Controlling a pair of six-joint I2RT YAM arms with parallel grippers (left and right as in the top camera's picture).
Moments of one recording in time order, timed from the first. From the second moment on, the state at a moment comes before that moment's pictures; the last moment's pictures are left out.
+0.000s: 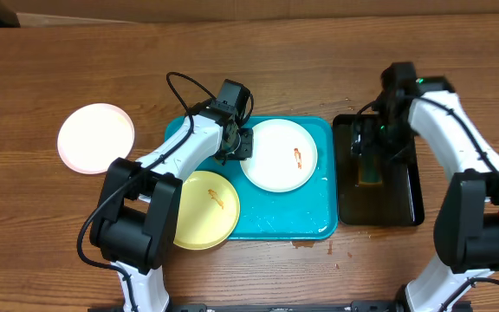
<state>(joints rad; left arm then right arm) -0.39 1.98 1.32 -0.67 0.06 -0.34 0.07 1.88 1.38 -1.08 -0.06 0.23</state>
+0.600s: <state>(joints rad) -0.39 1.98 1.32 -0.67 0.07 -0.34 0.07 1.87 1.12 -0.63 0.03 0.28</state>
